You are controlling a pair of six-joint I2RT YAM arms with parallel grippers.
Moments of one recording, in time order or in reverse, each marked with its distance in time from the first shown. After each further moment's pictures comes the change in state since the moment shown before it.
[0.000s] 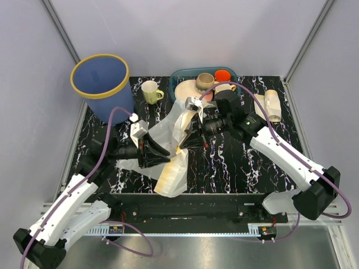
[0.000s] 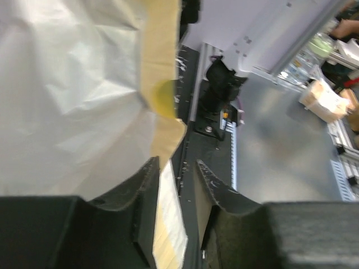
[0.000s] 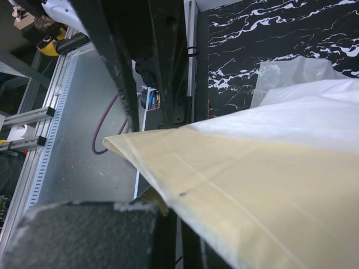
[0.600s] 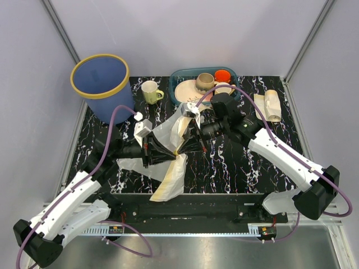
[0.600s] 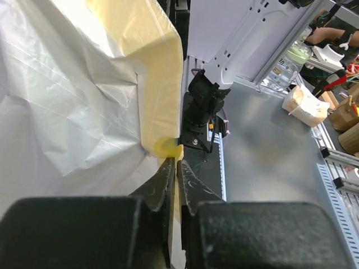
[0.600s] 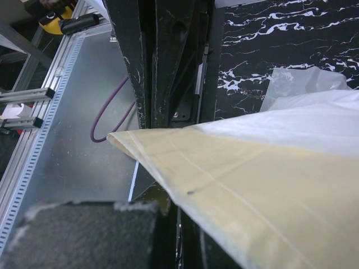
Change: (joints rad) left arm -0.109 0.045 -0.010 0.160 -0.013 -0.079; right arm 0.053 0.000 0.000 -0.013 -0.027 -0.093
